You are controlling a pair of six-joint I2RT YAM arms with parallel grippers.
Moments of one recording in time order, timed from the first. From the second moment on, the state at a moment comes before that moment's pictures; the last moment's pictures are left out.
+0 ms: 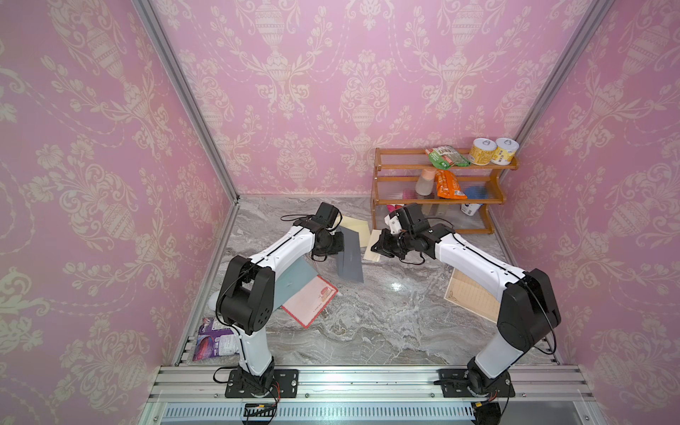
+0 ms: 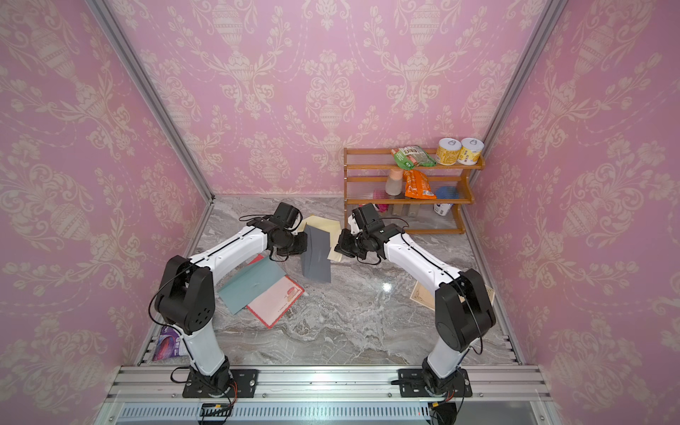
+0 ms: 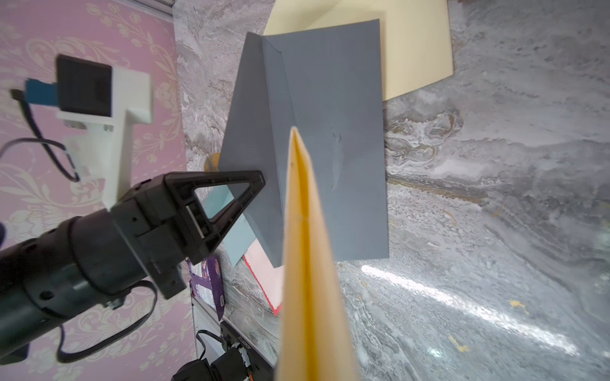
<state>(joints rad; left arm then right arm) -0.43 1.82 1.44 -0.69 0.12 -0.51 0.49 1.69 1.35 -0.56 -0.38 0.78</state>
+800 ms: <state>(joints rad) -0.51 1.78 1.45 -0.68 0.21 -0.58 0.56 1.87 1.51 -0.63 -0.32 0.79</state>
